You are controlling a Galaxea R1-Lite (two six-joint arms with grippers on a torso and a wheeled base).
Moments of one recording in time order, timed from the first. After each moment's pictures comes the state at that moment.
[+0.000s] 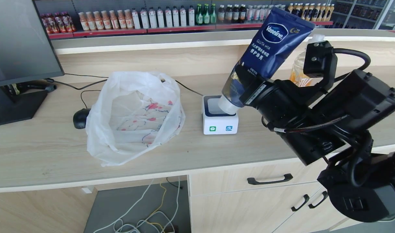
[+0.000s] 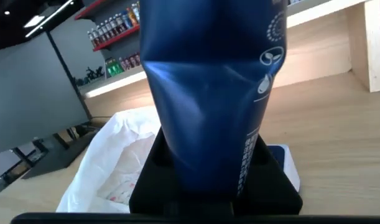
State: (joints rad) left arm 0.00 0.00 0.00 0.00 0.00 0.00; right arm 0.72 1.79 -0.90 -1.32 -0.25 0.27
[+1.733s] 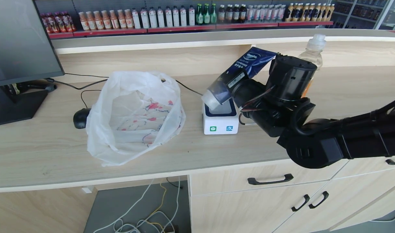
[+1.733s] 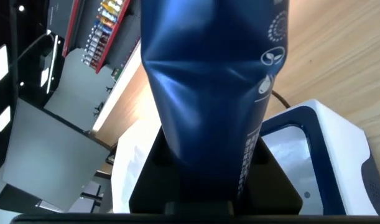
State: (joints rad) left arm 0.00 0.00 0.00 0.00 0.00 0.00; right arm 0.64 1.97 -1.29 -0.88 -0.29 0.84
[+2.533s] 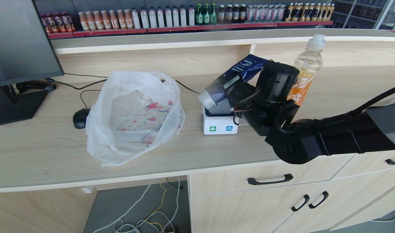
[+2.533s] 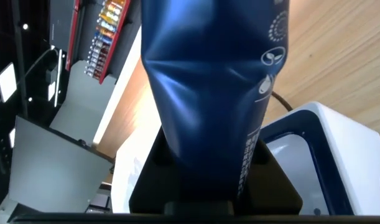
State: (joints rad) left arm 0.00 0.00 0.00 0.00 0.00 0.00; right arm 0.63 2.05 -1.36 -0.87 -0.30 0.91
